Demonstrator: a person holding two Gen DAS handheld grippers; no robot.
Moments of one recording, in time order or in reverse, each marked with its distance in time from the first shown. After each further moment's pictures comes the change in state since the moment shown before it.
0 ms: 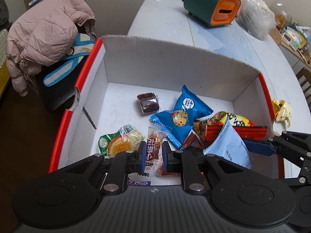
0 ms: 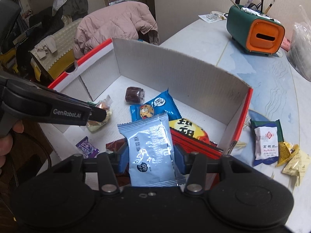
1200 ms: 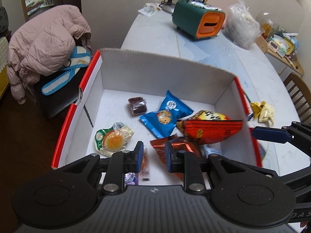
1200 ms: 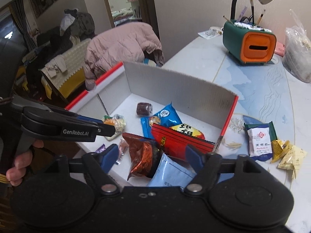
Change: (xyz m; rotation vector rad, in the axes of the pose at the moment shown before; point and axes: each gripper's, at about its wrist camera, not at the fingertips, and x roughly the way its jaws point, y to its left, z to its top) left arm -0.048 -0.011 -0.026 0.008 -0.111 -0.049; right arm -0.058 -0.008 -0.014 0.043 -0.130 0.069
